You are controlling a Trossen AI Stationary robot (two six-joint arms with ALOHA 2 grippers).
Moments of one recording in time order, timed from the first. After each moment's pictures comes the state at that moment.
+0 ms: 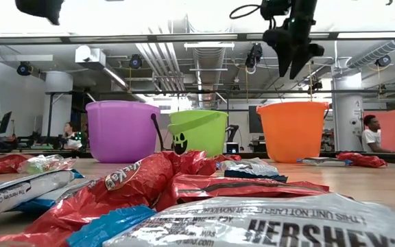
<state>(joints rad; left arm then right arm) -0.35 1.21 1.29 -1.26 -0.06 -0.95 -0.61 1.46 1.53 -1.27 0.13 0.33</state>
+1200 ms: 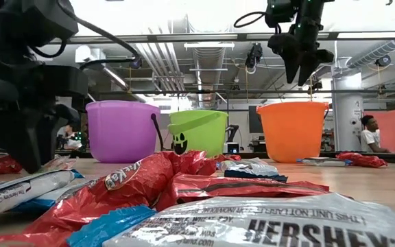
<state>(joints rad) -0.39 1.41 0.56 -0.40 -0.12 -0.45 -0.61 1.42 1.40 -1.25 0.07 0.40</state>
